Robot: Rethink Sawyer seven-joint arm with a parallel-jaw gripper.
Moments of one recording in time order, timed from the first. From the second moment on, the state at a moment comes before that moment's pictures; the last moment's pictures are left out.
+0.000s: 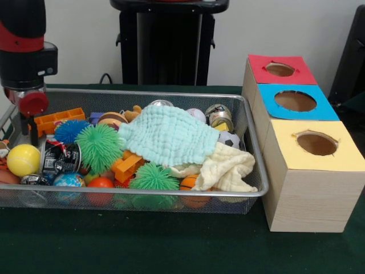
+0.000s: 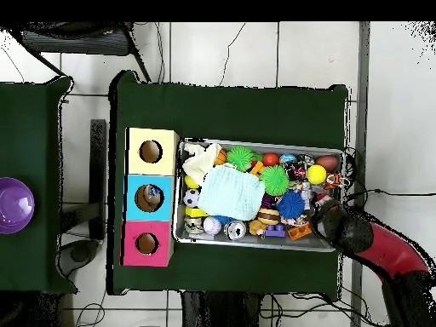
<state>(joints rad) -0.87 -0.47 0.13 1.63 -0.35 0.26 2.17</state>
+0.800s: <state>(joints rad) -0.88 -0.39 0.14 1.59 -0.35 0.16 2.17</state>
